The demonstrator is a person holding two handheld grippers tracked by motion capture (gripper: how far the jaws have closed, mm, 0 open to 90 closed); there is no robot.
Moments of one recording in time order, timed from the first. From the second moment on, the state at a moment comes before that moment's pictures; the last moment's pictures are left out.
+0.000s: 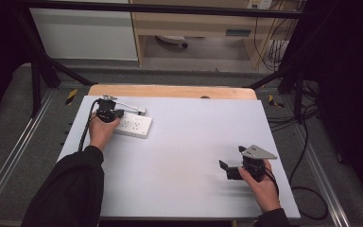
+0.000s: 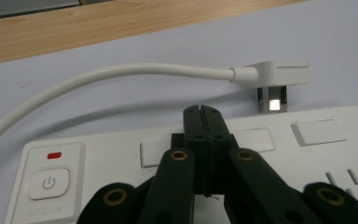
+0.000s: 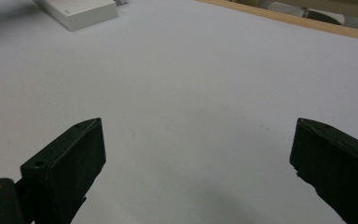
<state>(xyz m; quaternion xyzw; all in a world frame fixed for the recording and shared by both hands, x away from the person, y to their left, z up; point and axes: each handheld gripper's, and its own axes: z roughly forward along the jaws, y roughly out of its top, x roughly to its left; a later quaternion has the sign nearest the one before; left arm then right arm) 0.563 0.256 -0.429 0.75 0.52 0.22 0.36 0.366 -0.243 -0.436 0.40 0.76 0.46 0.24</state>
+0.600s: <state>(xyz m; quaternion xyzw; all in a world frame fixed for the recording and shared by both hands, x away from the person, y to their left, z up) 0.564 0.266 -0.427 0.74 0.53 0.22 0.35 0.366 -0.243 -0.436 0.40 0.76 0.46 0.24</state>
